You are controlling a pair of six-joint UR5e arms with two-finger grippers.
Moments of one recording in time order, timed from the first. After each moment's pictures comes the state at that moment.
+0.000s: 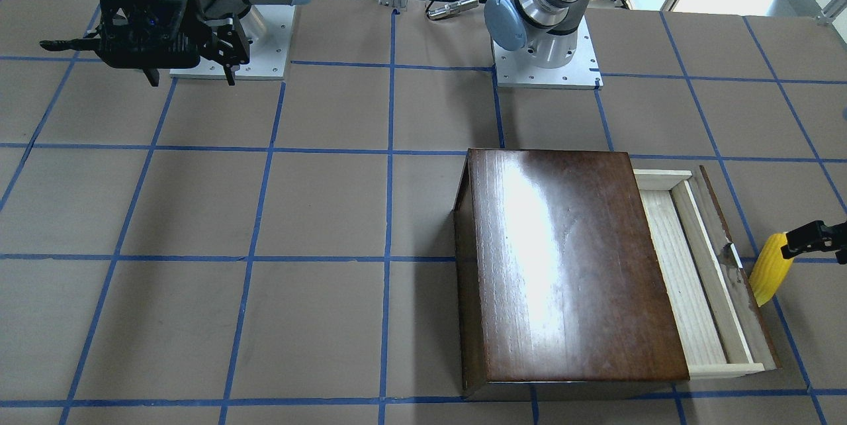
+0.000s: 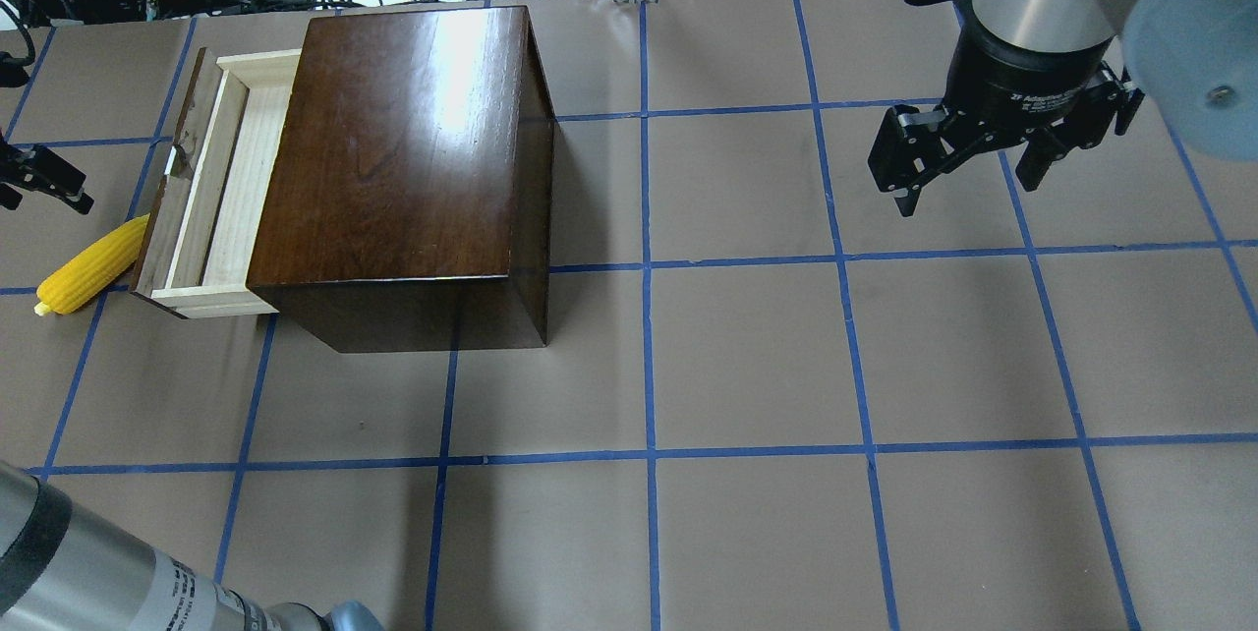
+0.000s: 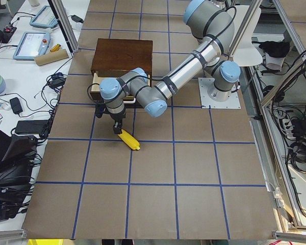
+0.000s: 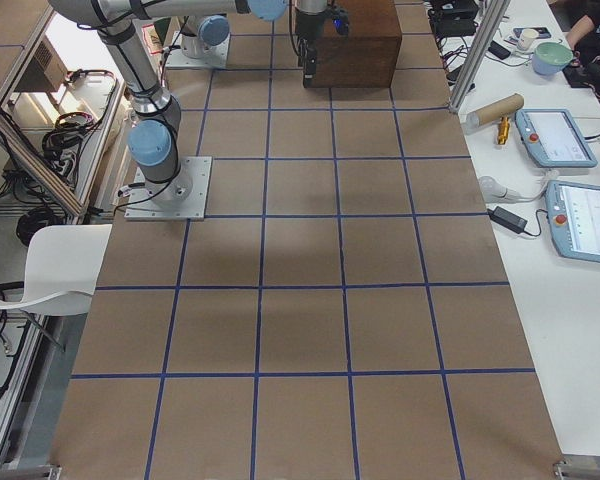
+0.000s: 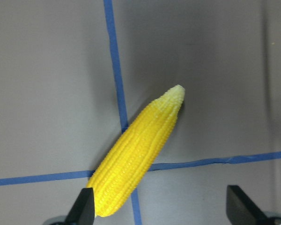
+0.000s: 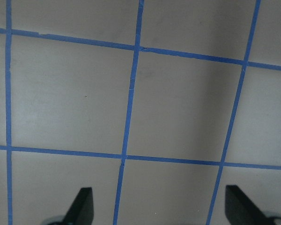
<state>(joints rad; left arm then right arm) -0.90 -2.09 -1.43 -1.20 1.61 0.78 1.61 -1.64 1.59 -1.46 -1.68 -0.08</state>
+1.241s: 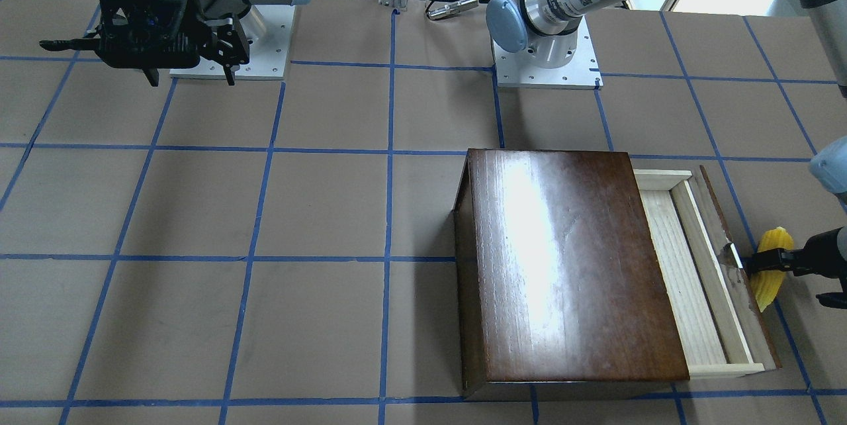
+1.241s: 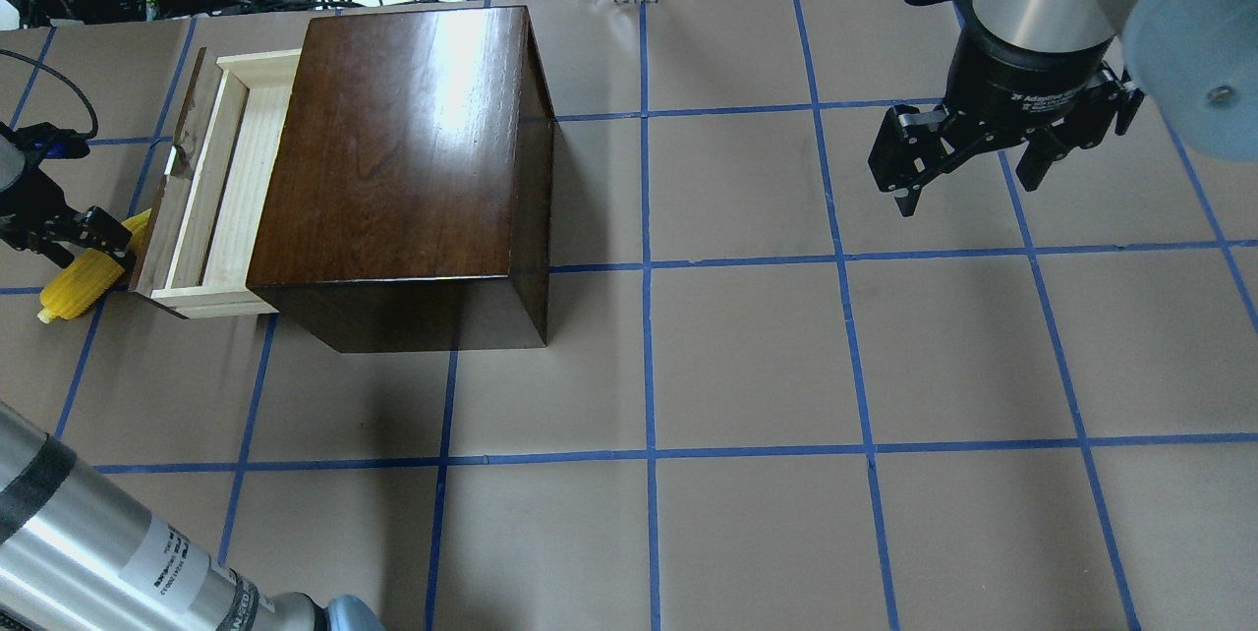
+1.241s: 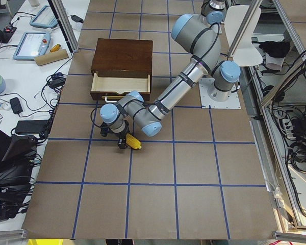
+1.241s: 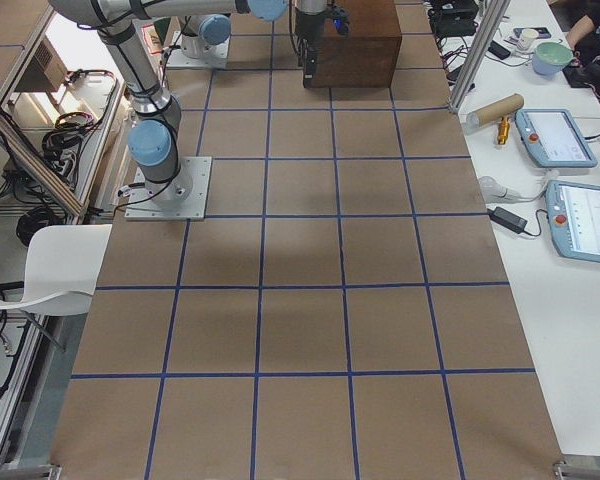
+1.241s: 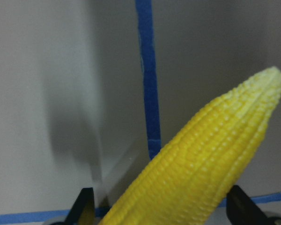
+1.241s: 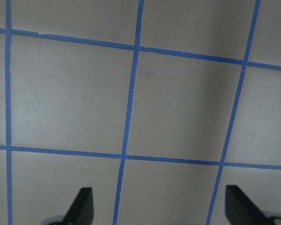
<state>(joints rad) -0.87 -2.26 -1.43 -1.15 1.67 0.76 1.61 -1.64 1.59 -1.46 -1.68 -0.08</state>
